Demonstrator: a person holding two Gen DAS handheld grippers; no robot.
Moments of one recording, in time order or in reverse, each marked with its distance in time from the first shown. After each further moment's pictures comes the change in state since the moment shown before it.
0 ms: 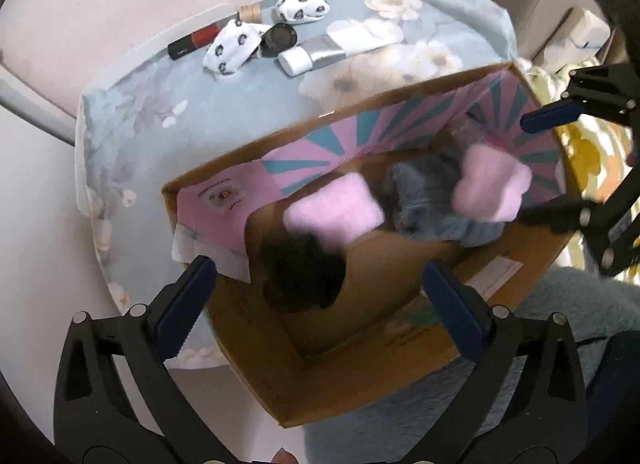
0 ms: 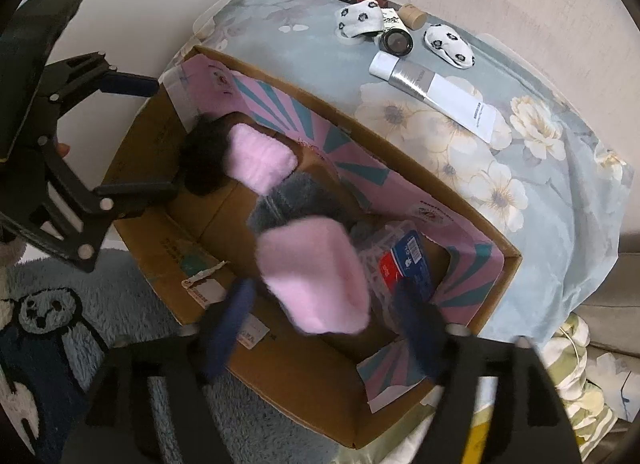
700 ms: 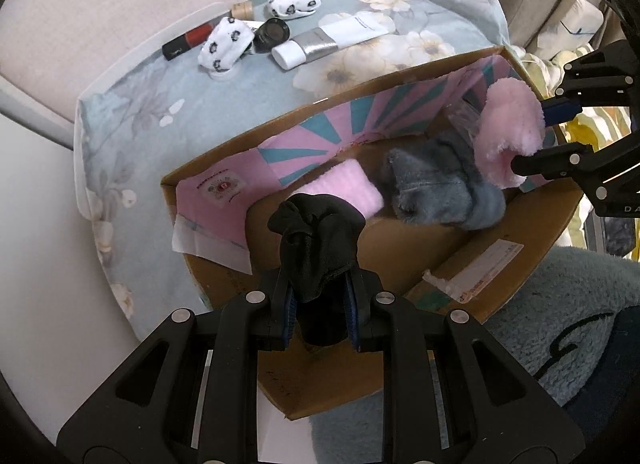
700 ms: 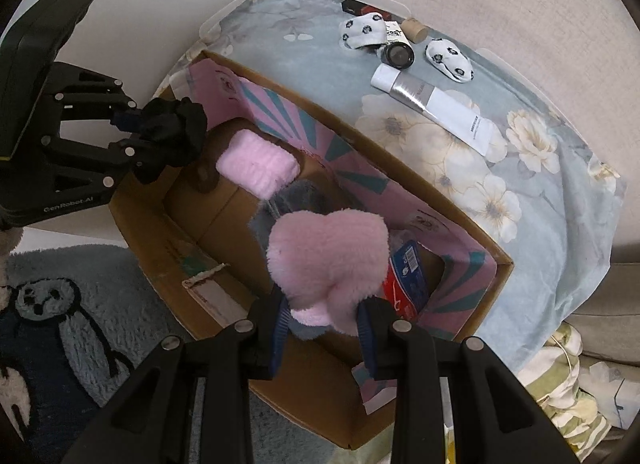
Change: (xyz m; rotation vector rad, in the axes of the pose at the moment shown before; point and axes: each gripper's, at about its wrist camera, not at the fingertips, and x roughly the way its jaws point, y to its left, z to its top) left arm -0.003 -0.002 -0.010 0.063 0.017 0.009; right arm -0.006 0.002 -0.001 -0.007 -0.043 -0.029
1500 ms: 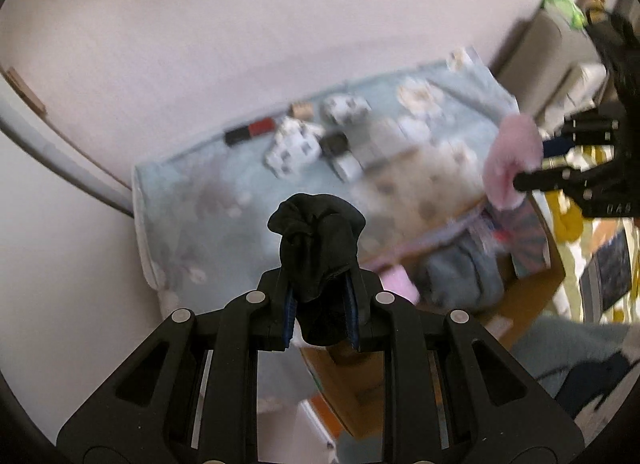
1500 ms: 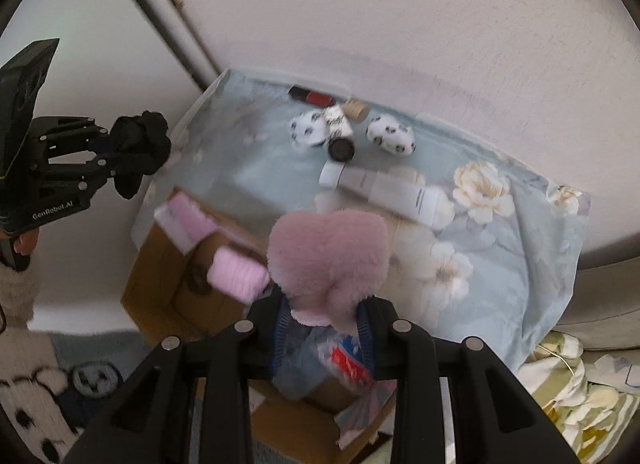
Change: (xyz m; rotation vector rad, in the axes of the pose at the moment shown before) left arm -0.070 0.060 0.055 -0.031 -0.179 0.012; right arm -0.059 -0.038 0.047 0.175 -0.174 0.000
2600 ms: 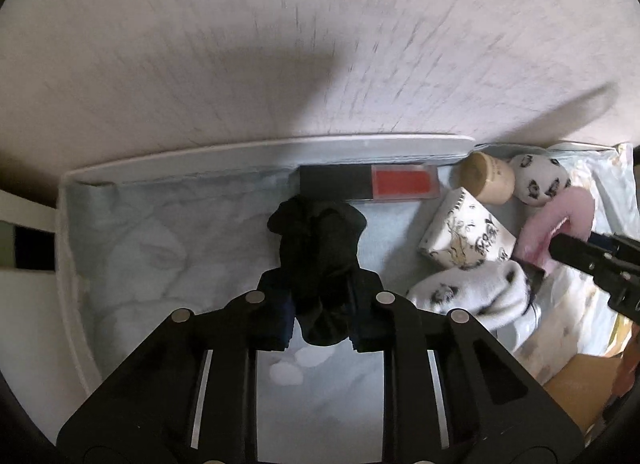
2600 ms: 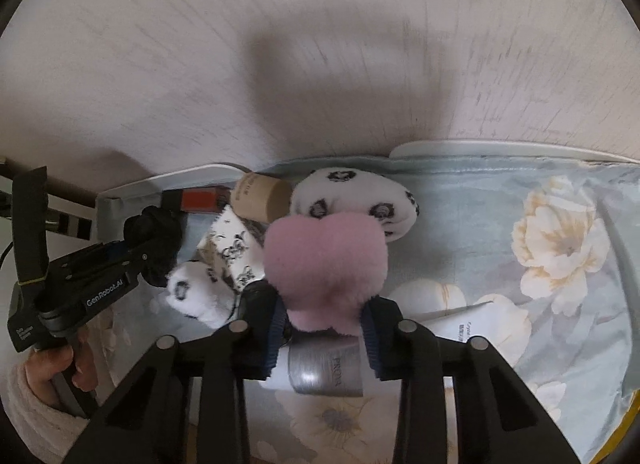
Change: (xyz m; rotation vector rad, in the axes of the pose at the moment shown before) left arm 0.219 0.124 0.105 -0.299 0.088 0.047; right arm 0.161 -0.095 0.143 0.503 -0.076 0.025
